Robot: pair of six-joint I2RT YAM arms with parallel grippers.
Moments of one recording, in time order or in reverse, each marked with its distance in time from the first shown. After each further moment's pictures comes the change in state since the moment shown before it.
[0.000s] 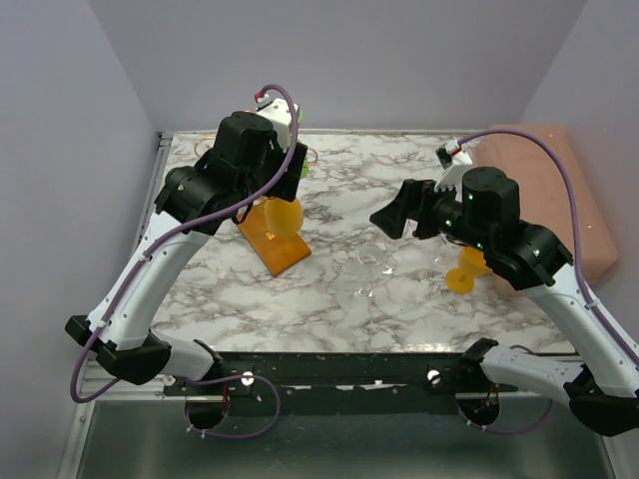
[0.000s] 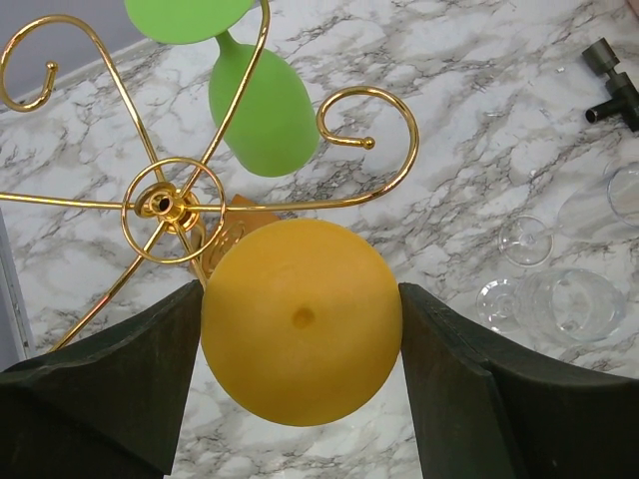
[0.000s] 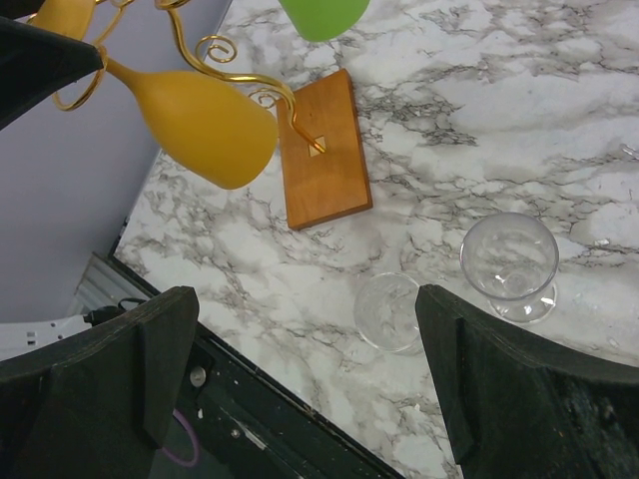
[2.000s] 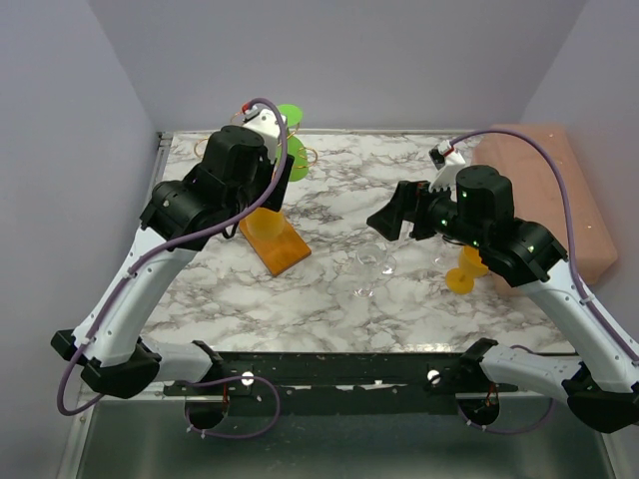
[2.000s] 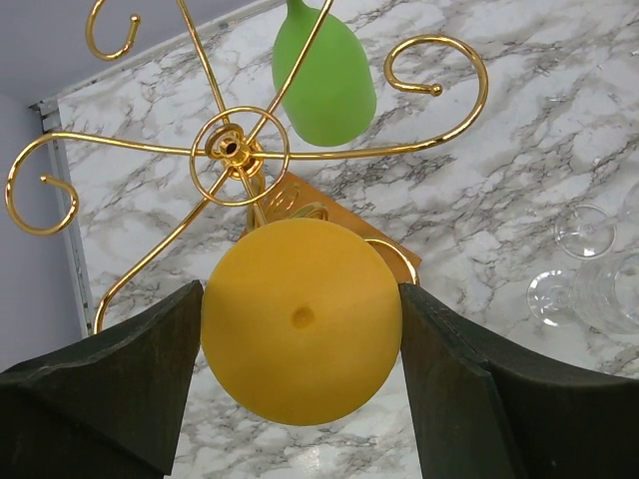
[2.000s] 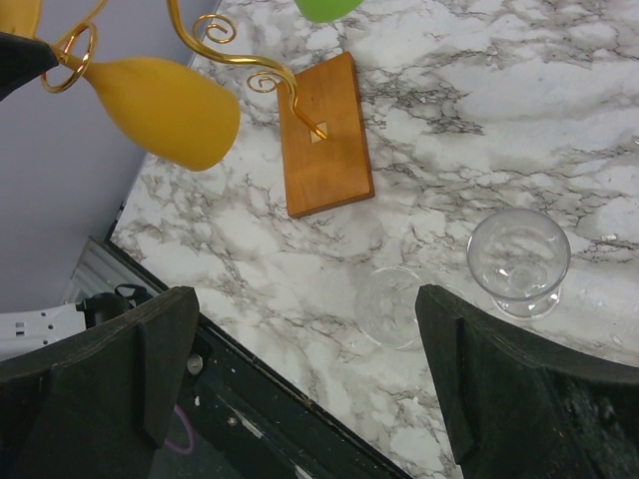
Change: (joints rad) left arm -0.027 -0.098 -0.071 -0.028 -0.120 0.034; right arm 0.000 0.022 0.001 -0.008 -0.029 -0.014
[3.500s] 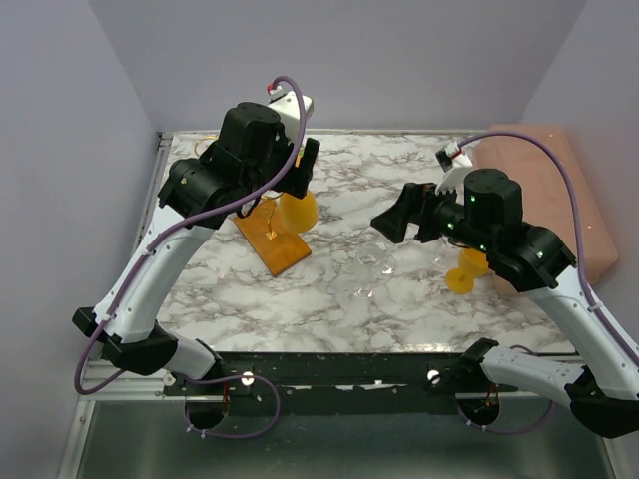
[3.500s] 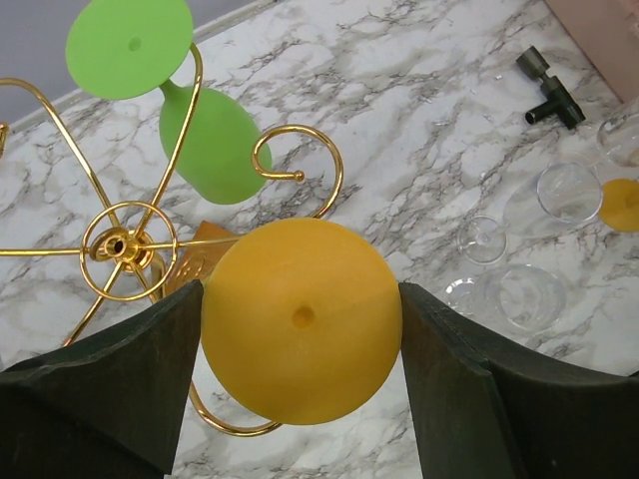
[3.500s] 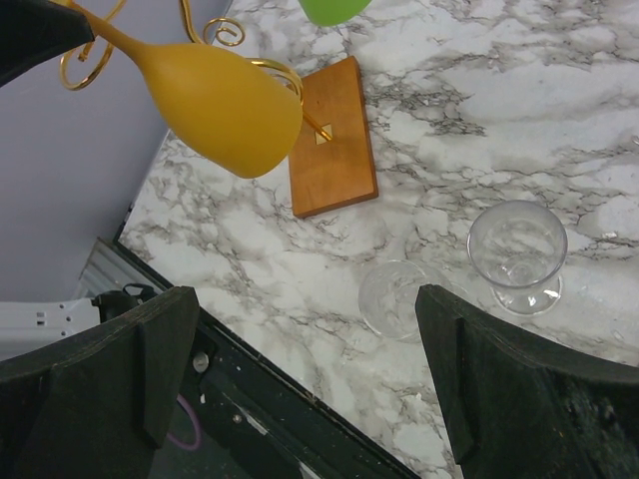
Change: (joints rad) left arm -0.008 0.157 0.191 0.002 0.173 -0.017; right arm 0.000 -0.034 -0.001 -0.014 0.000 0.005
